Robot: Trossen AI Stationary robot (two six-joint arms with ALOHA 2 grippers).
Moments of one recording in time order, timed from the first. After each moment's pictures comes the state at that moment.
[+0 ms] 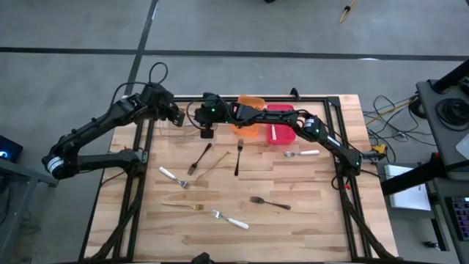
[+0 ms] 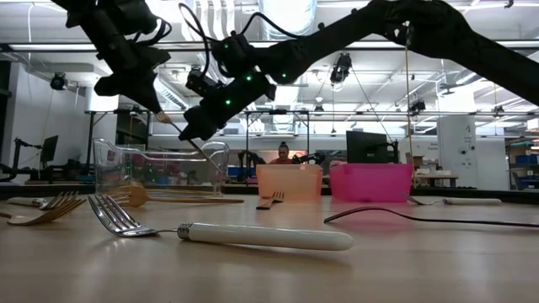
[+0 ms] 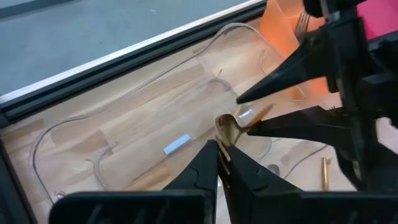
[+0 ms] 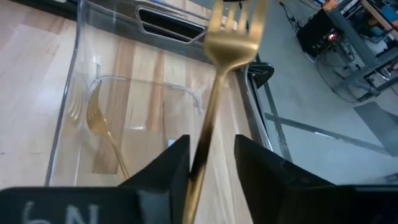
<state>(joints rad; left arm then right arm) 0.77 0.99 0.86 -0.71 -0.01 -0.29 -0.30 2.43 2.10 -0.12 0.03 -0.50</state>
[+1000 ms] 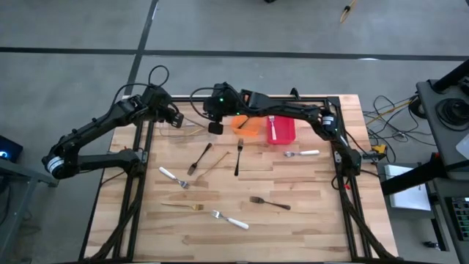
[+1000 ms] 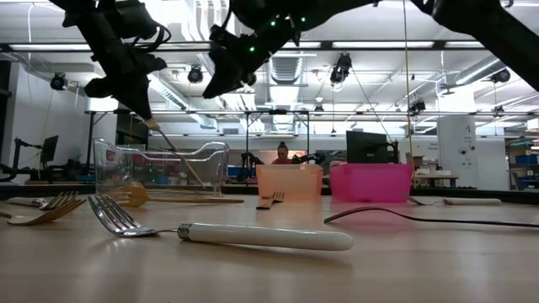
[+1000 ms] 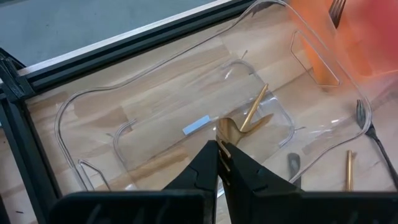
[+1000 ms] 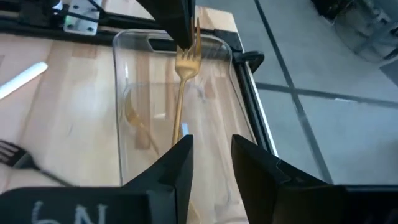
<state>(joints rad) 0.77 0.99 0.85 -0.78 -0.07 -0.33 -0.29 2.19 2.10 -0.48 0.02 -0.33</state>
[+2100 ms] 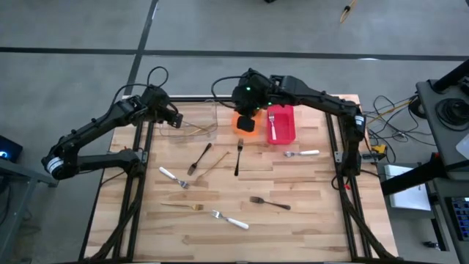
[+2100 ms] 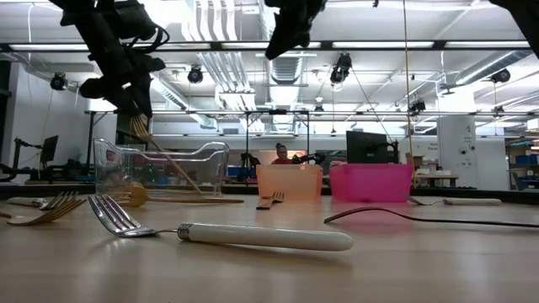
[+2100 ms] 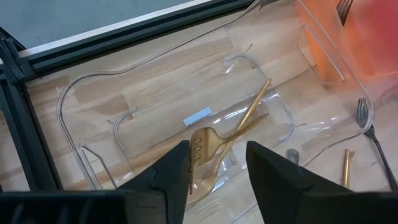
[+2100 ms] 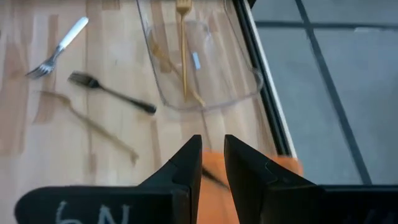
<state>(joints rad) 0.77 0.98 0.85 -0.81 -0.07 -0.38 -0.29 1.90 2.10 -1.02 0.02 -0.19</state>
